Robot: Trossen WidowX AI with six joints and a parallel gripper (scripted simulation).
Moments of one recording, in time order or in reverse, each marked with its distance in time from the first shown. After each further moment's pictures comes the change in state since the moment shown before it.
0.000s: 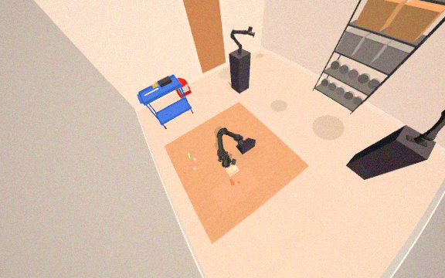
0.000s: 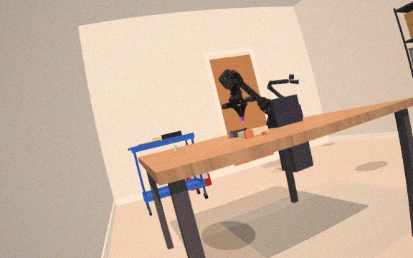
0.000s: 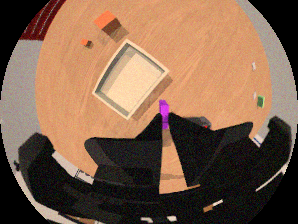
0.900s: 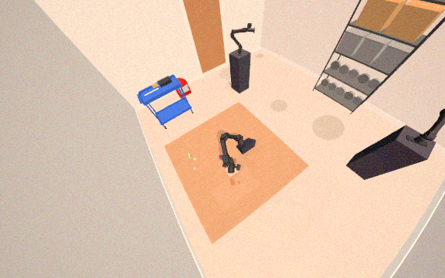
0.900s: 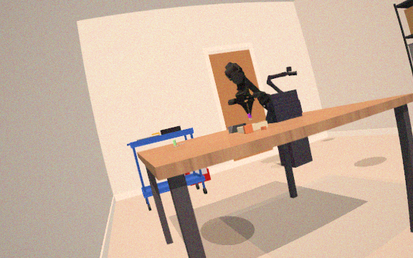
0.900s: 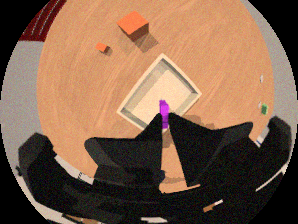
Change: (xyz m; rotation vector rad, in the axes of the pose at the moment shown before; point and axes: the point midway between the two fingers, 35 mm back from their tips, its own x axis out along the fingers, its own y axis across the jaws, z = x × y) arm 0.017 0.059 0.040 0.008 0.000 0.003
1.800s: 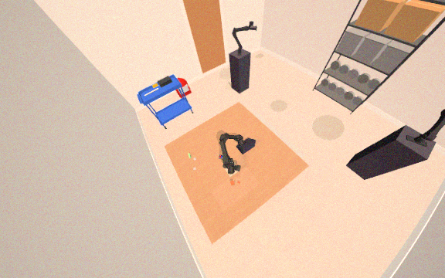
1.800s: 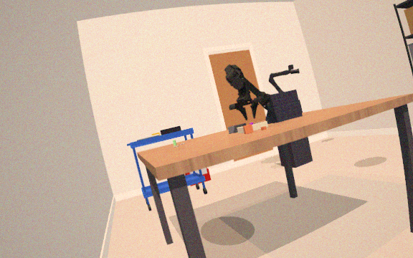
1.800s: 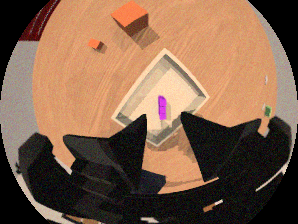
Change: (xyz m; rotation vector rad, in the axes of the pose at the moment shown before) arm 0.025 0.000 -0.001 0.001 0.002 0.000
